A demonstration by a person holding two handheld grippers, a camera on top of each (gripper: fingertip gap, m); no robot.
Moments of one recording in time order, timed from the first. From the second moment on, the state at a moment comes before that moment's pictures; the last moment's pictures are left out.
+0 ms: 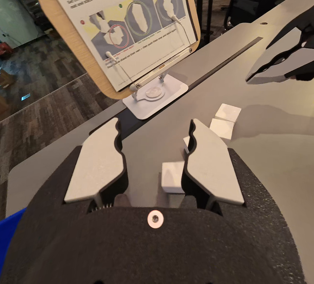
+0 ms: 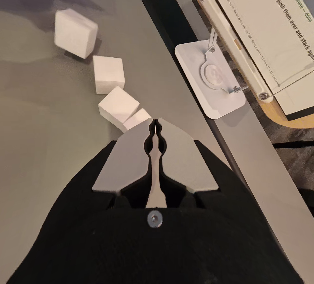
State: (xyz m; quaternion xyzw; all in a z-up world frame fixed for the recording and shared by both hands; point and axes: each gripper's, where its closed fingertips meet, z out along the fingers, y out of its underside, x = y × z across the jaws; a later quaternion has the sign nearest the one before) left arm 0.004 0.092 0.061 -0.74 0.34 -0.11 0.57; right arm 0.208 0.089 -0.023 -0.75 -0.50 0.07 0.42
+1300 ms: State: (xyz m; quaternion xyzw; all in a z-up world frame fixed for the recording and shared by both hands) left arm -0.030 0.094 -0.144 -0.88 0.22 -0.07 0.42; right arm 0.207 0.099 -0.094 -0.65 -0.53 0.34 0.43
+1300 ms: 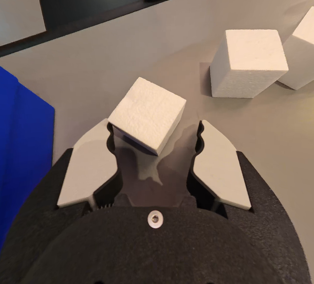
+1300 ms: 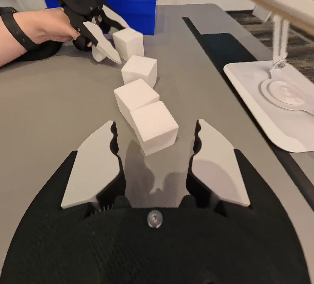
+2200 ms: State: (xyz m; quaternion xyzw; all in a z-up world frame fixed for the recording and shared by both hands) left arm 0.147 0.069 -0.034 -0.69 0.50 -0.23 0.46; right arm 0.291 0.084 0.036 -0.62 -0.46 0.32 0.54
